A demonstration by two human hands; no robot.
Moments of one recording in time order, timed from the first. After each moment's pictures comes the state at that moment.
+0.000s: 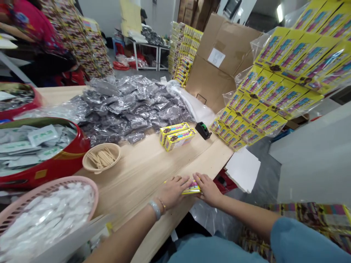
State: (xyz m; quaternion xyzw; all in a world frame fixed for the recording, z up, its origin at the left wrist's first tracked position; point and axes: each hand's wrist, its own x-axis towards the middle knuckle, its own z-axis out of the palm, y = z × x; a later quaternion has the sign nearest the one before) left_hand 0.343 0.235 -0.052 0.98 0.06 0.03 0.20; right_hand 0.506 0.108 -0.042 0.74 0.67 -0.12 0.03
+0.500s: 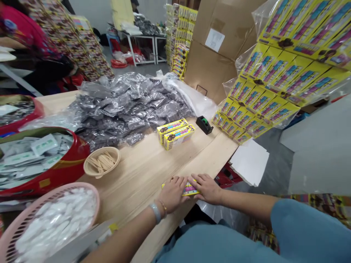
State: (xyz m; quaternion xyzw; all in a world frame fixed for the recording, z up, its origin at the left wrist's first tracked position) left_hand 0.359 0.225 -0.044 0.98 0.13 -0.04 0.16; right_hand 0.518 0.114 -0.050 0.64 0.75 -0.13 0.02
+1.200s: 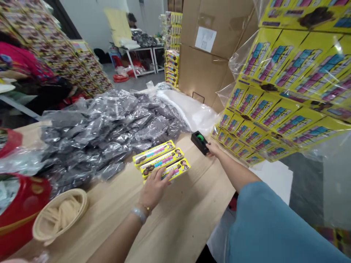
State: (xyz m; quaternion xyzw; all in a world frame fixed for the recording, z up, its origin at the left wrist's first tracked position) left_hand 0.487 0.354 -0.063 0.97 0.25 0.06 0.04; right_hand 0.800 0.307 -0.079 0.88 0.25 -0.36 -0.20
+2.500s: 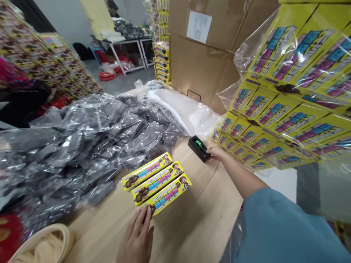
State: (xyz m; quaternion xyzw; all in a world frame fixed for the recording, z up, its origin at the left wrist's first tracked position) left_hand 0.426 0.341 -0.076 0.95 0.25 0.17 -0.05; right_hand 0.825 0.321 -0.107 0.82 0.11 -0.43 -0.36
